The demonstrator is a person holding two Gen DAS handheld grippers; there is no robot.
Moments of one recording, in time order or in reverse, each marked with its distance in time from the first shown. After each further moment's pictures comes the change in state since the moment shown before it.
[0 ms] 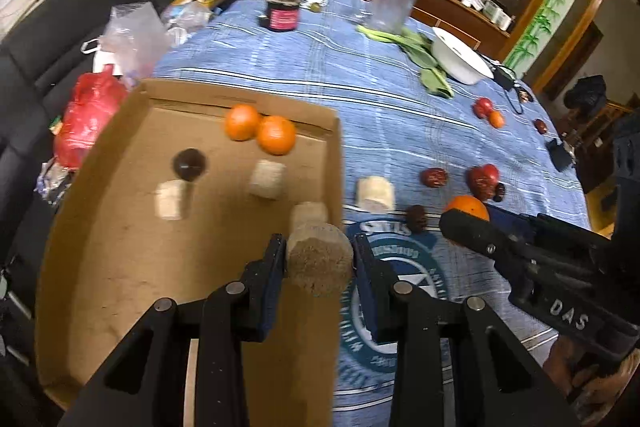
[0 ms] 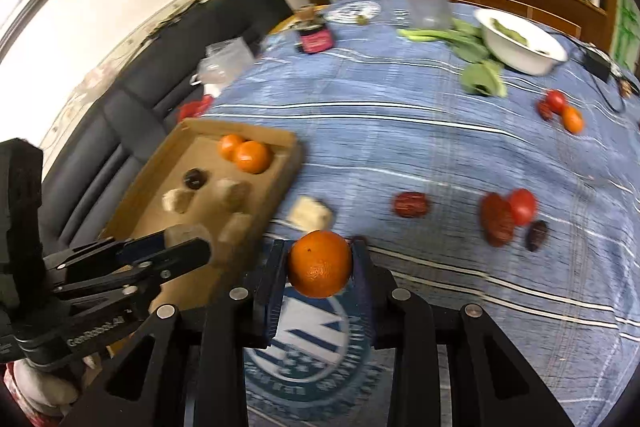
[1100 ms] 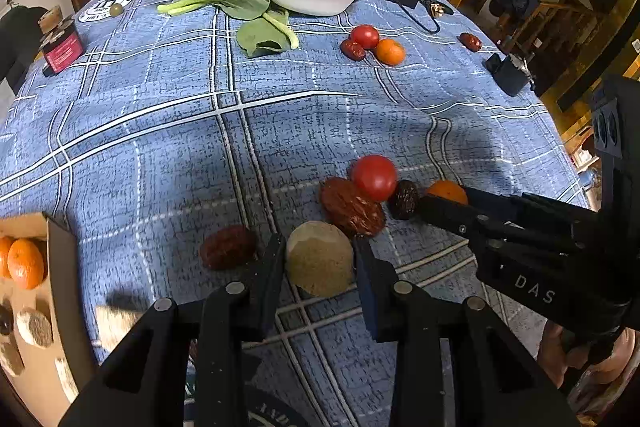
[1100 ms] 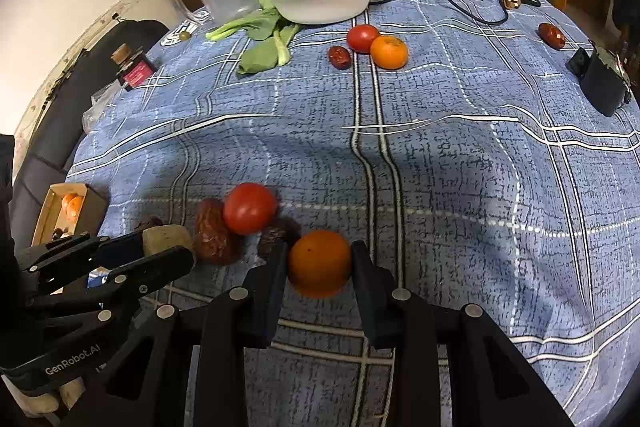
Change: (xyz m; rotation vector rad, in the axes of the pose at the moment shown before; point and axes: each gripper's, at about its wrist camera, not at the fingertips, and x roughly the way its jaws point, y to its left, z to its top) left arm 0.118 -0.173 0.040 0.338 0.146 -0.196; right arm -0.014 -0.190 -0.017 0.287 -0.001 -0.236
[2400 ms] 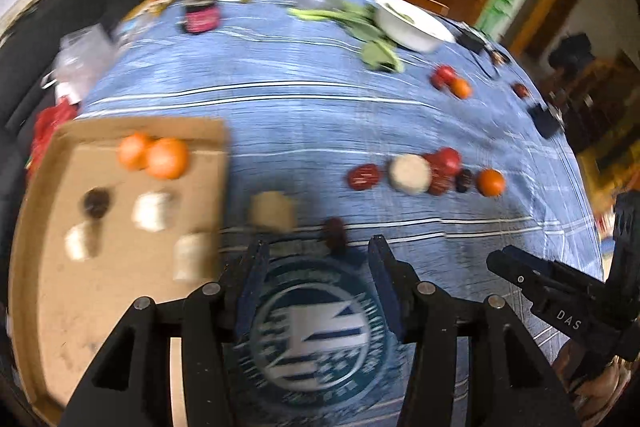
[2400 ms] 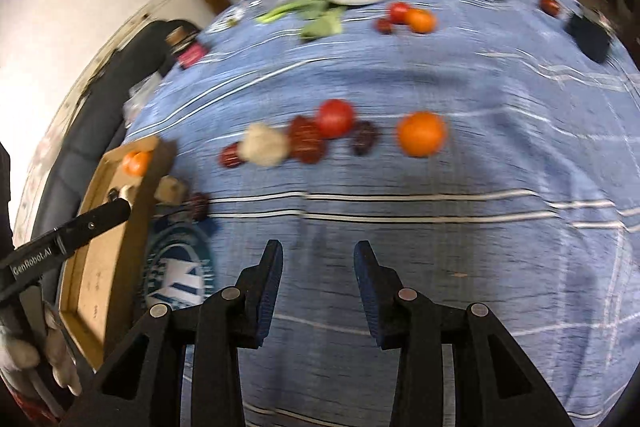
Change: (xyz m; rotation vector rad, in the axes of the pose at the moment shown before) left arm -0.082 0.047 -0.053 -0.183 -0.065 0.150; right arm -0.042 0.021 -0.063 0.058 0.007 0.092
